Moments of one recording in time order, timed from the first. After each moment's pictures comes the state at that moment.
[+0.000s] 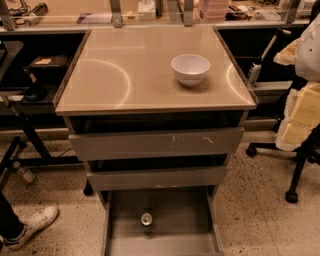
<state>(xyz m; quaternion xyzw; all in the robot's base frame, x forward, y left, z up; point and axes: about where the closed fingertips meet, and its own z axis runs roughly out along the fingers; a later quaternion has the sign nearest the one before) 0.438 -0.217 0.976 -0.60 0.78 -0.03 0.16</state>
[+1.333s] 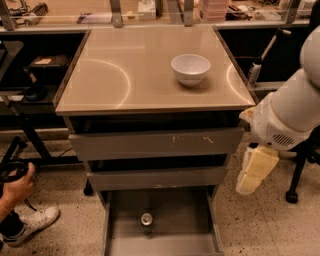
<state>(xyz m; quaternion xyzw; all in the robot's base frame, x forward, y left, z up) 0.432 -0.187 0.845 -0.60 0.78 0.03 0.16</state>
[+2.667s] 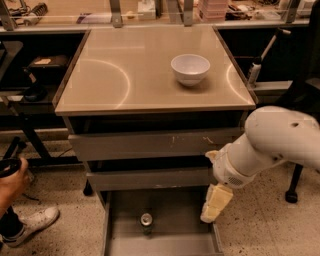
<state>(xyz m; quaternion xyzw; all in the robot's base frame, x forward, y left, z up) 0.430 -0.135 0.697 -0.61 0.77 0.12 0.16</state>
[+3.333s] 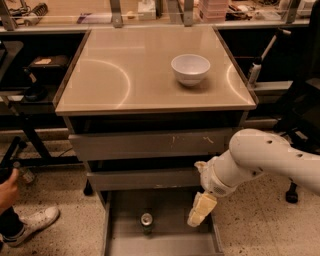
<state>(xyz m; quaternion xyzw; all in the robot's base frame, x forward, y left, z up) 0.444 -0.105 0.629 -0.60 0.76 0.15 0.18</state>
